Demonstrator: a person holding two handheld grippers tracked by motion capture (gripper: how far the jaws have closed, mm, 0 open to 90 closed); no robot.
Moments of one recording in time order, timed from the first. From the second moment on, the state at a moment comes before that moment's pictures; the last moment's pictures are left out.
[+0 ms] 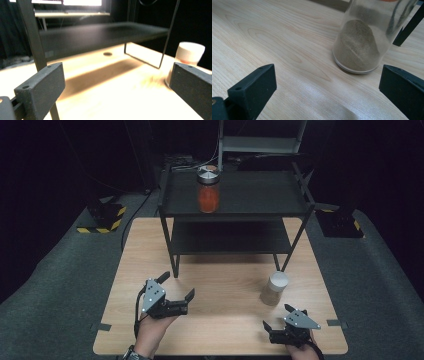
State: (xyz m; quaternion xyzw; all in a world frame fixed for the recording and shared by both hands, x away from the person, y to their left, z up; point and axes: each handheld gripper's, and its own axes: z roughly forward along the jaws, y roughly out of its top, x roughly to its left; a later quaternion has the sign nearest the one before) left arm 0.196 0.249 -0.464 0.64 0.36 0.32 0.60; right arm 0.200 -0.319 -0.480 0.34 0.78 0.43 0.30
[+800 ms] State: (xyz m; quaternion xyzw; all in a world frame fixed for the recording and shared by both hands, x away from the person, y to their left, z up) left arm 0.191 0.261 -0.512 0.72 0.39 0.29 0.50; right arm 0.199 -0.308 -0.477 0.35 0.78 0.41 0.31
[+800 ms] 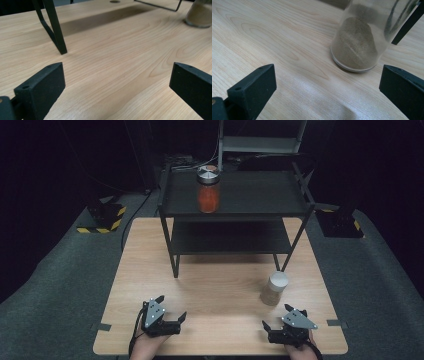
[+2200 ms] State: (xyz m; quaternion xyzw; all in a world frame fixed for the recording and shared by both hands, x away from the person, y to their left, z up) left arm 0.193 0.252 -0.502 0.75 0.38 0.30 0.45; right arm 0.193 -0.312 -0.481 0.35 0.77 0.42 0.32
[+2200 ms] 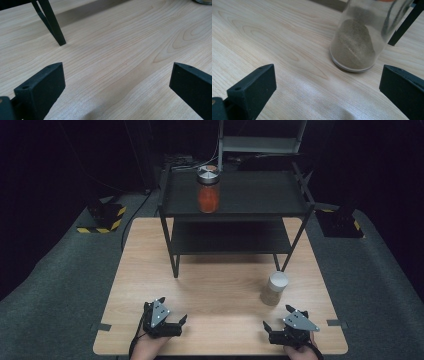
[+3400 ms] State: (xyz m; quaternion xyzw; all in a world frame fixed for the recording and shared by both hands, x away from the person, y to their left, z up) left arm 0.191 0.253 -0.504 0.75 0.38 0.30 0.46; right arm 0.187 -0.325 -0.472 0.37 0.71 0.50 0.33
